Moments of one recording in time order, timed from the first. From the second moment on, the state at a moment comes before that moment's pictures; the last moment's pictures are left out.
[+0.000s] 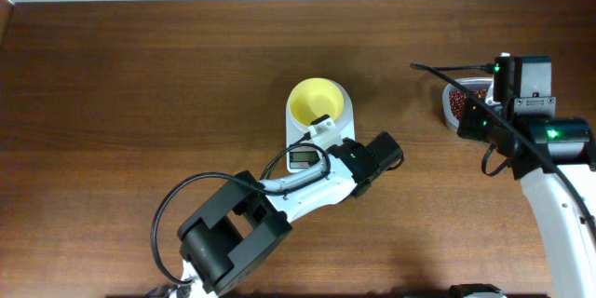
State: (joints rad) left arm -0.93 2.02 1.30 -0.60 -0.63 -1.36; right arm 0.03 1.29 1.29 -1.00 0.17 0.20
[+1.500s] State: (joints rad) left arm -0.93 2.03 1.30 -0.58 -0.63 -1.36; right arm 0.03 1.29 1.29 -1.01 0.17 0.20
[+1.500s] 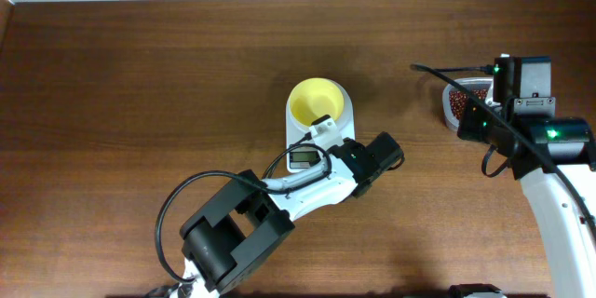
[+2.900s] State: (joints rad) left arm -0.93 2.04 1.30 -0.57 -0.64 -1.36; right arm 0.03 1.29 1.29 -1.01 0.16 0.20
